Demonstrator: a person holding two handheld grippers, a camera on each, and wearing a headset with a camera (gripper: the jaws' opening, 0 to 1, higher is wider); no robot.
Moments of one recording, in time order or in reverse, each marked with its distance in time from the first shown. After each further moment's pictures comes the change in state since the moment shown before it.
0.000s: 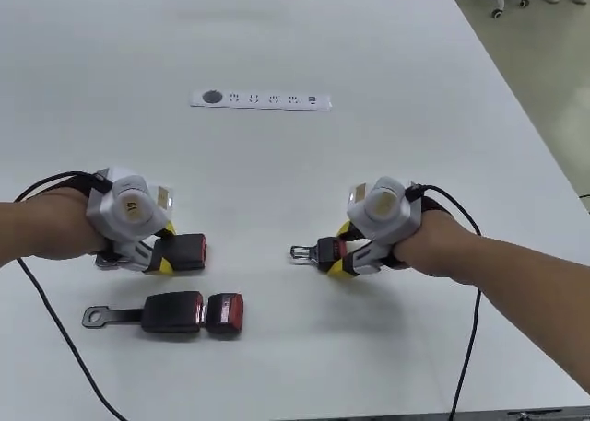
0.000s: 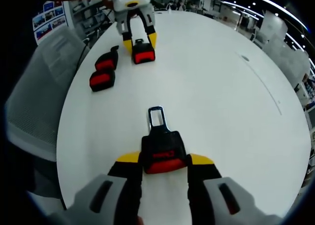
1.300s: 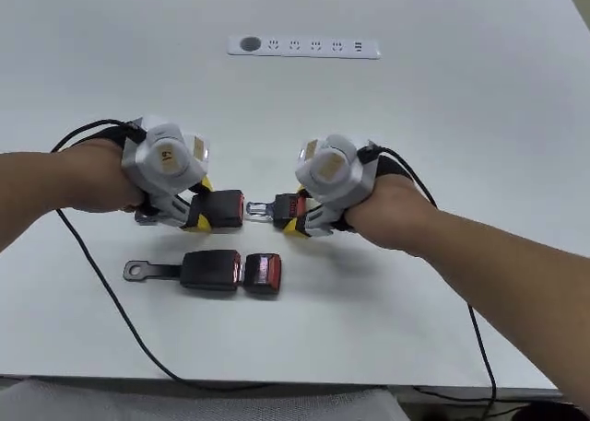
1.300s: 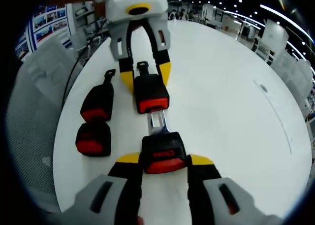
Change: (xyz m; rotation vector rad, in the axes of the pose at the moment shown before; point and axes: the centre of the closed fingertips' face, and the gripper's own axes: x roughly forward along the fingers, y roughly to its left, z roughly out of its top) left arm 0.002 0.003 -0.001 -0.037 -0.002 -0.024; right arm 0.064 0.023 0.112 -0.035 -0.082 -0.008
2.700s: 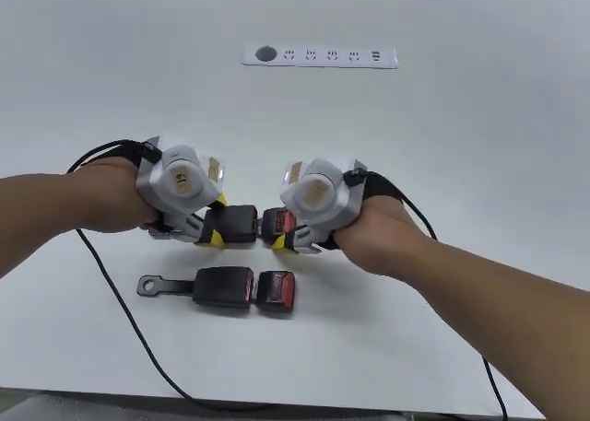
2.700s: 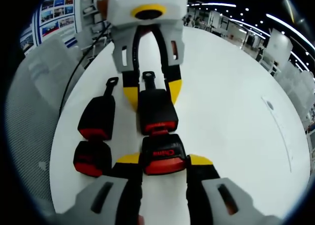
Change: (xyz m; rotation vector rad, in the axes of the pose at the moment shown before) left arm 0.001 -0.001 0.000 0.034 0.008 -0.006; right arm 0.018 0.008 0.029 -0.069 -0.050 0.013
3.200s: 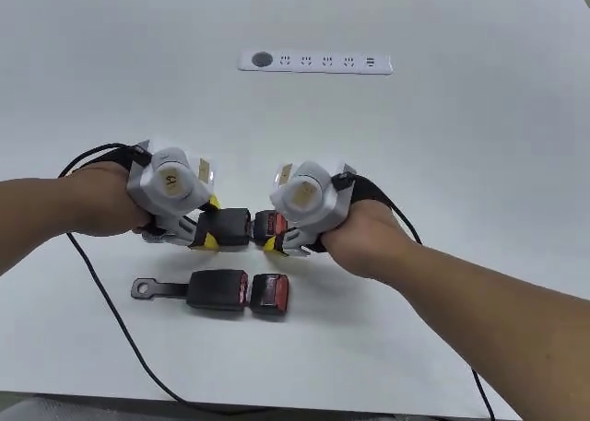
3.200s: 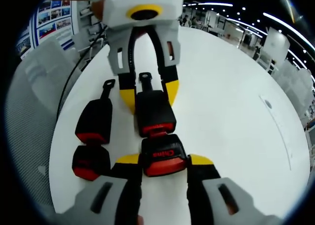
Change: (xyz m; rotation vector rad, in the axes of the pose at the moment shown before) left arm -0.001 0.000 0.000 -0.022 -0.023 0.009; right arm 0.002 -0.002 0.003 0.020 0.002 -0.021
